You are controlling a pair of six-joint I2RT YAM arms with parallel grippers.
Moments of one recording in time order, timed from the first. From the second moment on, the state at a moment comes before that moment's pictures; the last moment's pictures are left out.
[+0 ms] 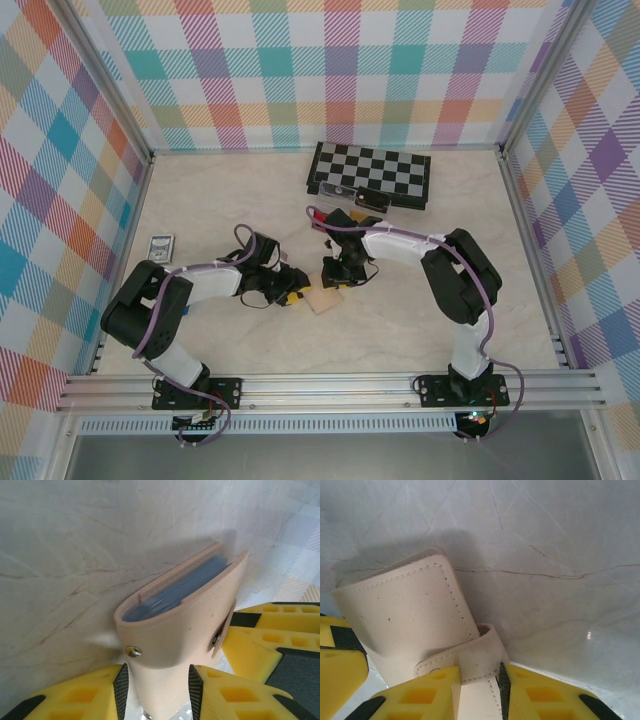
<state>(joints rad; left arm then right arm) -0.49 1.61 0.68 -0.09 0.59 -1.04 0.73 1.94 1.30 -0.74 -0.30 0.56</state>
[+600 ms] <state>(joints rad) -0.49 1.64 0.63 0.09 0.63 -1.08 0.72 1.94 1.29 -0.73 -0.34 0.59</state>
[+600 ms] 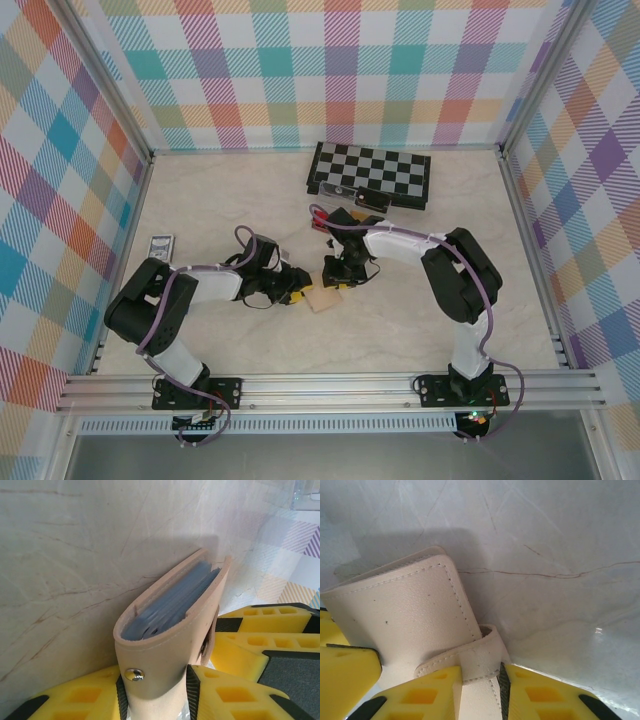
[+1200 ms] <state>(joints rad) -0.49 1.60 0.62 0.10 0.62 -1.06 0.75 1.91 1.30 -0.76 -0.22 0.55</state>
